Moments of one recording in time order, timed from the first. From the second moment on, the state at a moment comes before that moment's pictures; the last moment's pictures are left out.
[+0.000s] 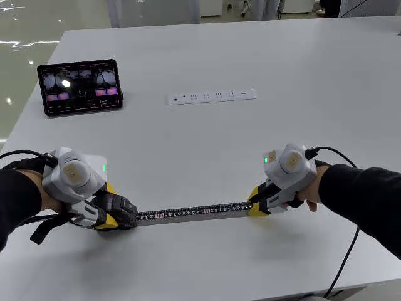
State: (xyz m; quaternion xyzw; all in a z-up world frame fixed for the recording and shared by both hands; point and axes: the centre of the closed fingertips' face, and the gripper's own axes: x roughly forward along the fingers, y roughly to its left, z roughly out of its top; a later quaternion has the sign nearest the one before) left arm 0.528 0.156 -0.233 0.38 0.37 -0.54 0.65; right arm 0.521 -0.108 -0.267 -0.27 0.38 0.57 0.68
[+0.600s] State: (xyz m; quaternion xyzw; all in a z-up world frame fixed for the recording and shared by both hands) left arm 0.527 0.156 -0.233 0.38 0.37 -0.54 0.65; right arm 0.521 -0.112 -0.267 -0.27 0.38 0.56 0.68
